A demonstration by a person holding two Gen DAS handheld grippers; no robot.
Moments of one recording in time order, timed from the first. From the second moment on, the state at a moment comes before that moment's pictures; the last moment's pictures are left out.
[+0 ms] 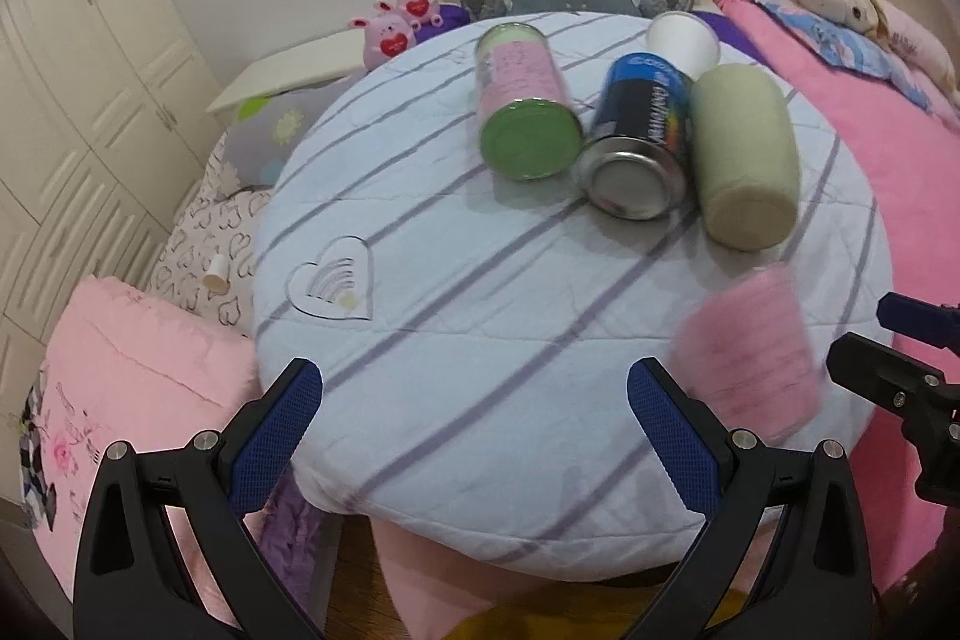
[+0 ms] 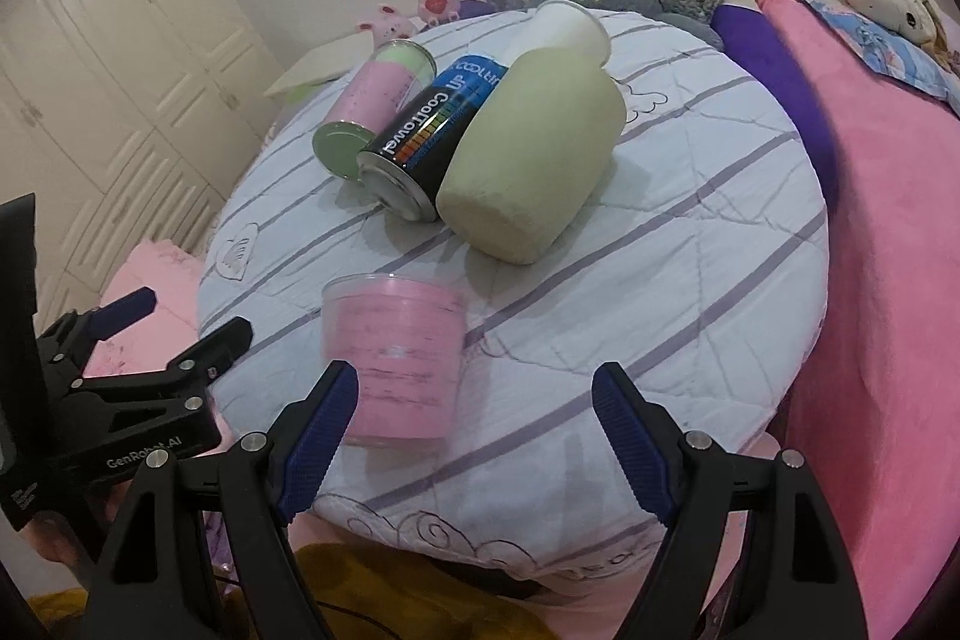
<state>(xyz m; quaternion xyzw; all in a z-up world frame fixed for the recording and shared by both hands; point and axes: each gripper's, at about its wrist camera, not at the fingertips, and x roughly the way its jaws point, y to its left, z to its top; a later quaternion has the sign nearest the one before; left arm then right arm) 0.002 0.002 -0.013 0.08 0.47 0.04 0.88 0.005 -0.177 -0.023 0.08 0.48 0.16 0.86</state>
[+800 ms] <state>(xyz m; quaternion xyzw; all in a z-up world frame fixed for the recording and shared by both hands) 0.034 -0.086 -0.026 0.03 0.53 0.08 0.84 0.049 -0.248 -0.051 0.06 0.50 0.22 0.84</state>
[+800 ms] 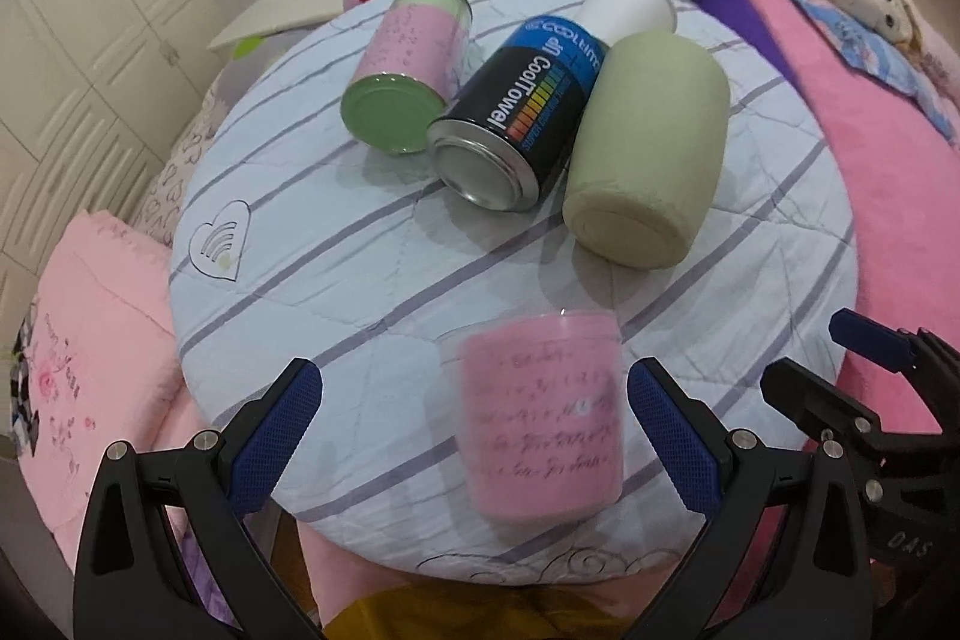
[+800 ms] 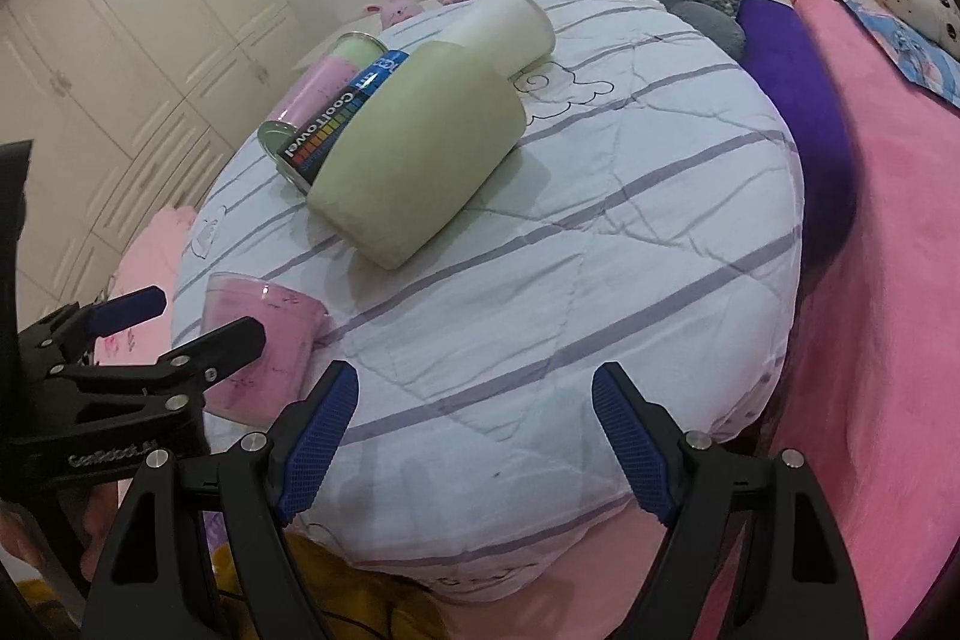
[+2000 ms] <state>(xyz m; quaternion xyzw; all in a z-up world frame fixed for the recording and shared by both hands) 0.052 -0.092 -0.030 0.06 0.52 0.10 0.85 0.060 -0.242 -0.062 0.03 0.52 0.27 0.81</state>
